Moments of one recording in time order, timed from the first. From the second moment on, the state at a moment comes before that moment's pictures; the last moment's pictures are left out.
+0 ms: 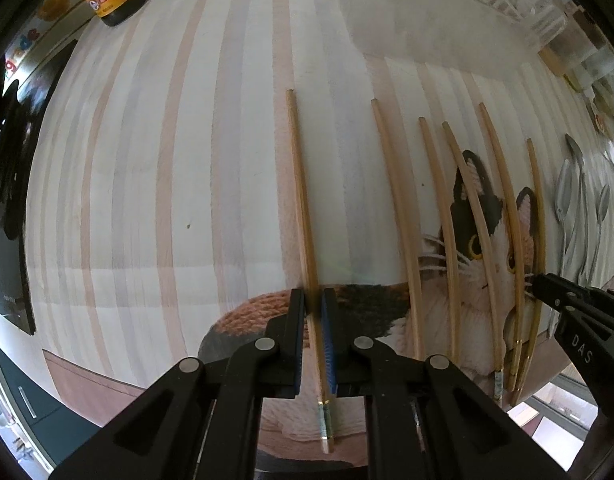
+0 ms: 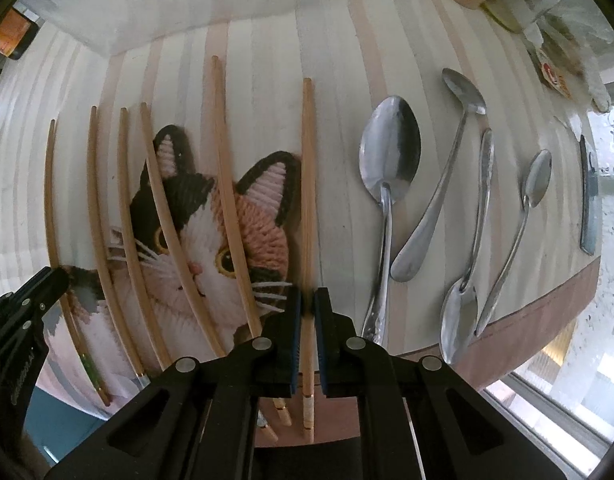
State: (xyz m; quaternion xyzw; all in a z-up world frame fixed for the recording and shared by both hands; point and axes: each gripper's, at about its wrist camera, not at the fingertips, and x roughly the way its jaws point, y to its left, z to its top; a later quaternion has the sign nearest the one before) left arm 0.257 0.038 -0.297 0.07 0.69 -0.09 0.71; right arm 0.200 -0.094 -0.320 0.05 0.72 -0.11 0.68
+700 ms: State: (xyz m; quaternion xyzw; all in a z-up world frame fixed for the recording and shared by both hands) left arm 0.277 0.034 -0.097 0.01 0.54 -0.08 0.84; right arm 0.210 -0.122 -0.149 0.10 0.58 -0.04 0.80
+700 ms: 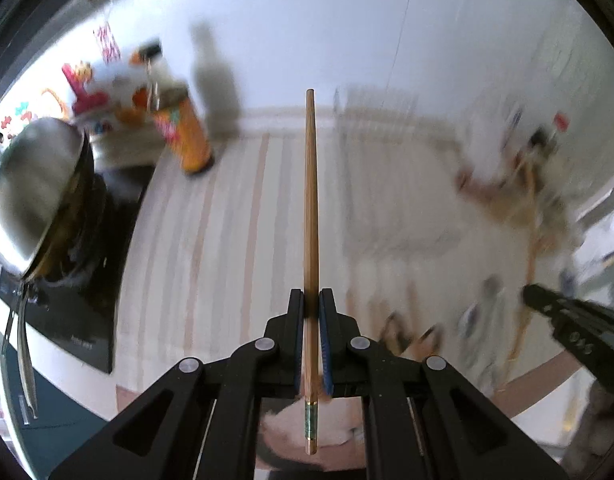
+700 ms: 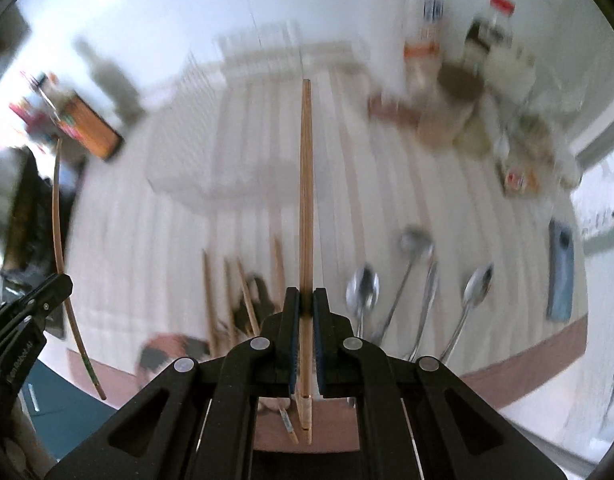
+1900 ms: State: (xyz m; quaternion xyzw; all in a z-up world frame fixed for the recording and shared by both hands) left arm 0.430 -0.013 -0.124 0.02 0.56 -0.02 0.83; right arm 0.415 -0.156 -0.162 0.10 0.61 0.00 0.79
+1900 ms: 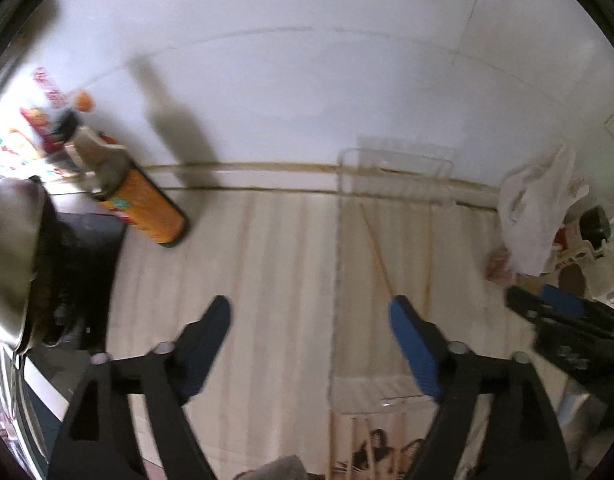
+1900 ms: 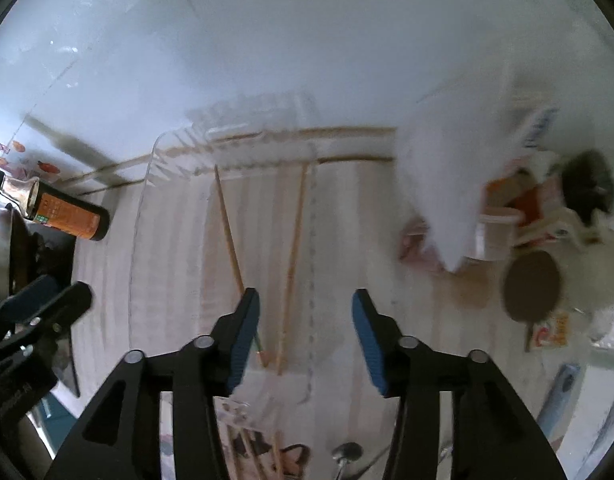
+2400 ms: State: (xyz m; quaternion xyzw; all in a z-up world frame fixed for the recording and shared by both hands) left arm 0.331 0.013 -0.171 0.05 0.57 0.01 0.82; right arm 0.299 -0.152 -0.158 0.12 0.56 -0.04 0.82
